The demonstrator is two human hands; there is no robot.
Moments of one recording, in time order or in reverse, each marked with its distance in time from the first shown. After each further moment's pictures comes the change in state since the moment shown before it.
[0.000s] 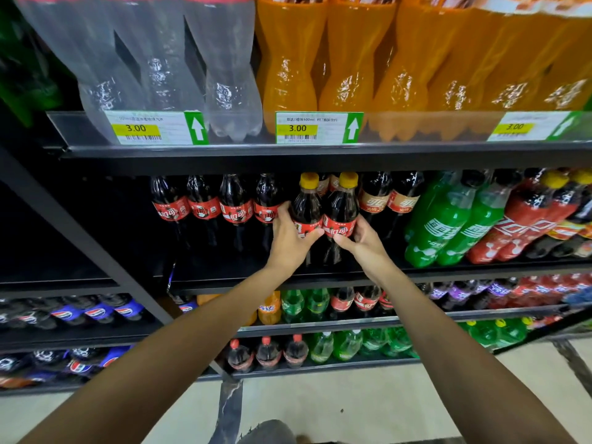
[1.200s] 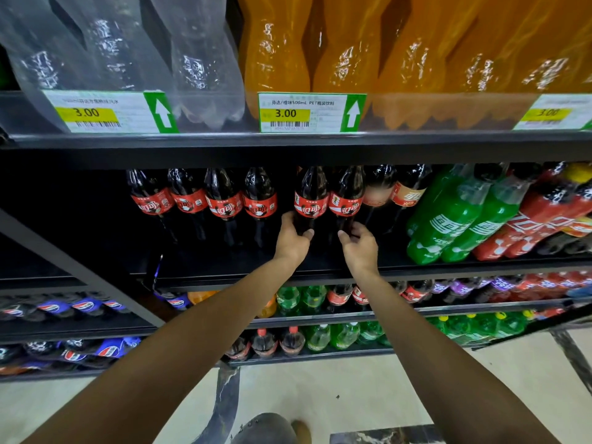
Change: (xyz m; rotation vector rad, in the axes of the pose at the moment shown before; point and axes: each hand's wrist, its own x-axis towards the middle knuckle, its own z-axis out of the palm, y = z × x) left_hand 0.030 -0.037 0.042 -0.100 -0.047 -0.325; right_hand 0.028 0.045 0.016 -0.248 0.418 0.257
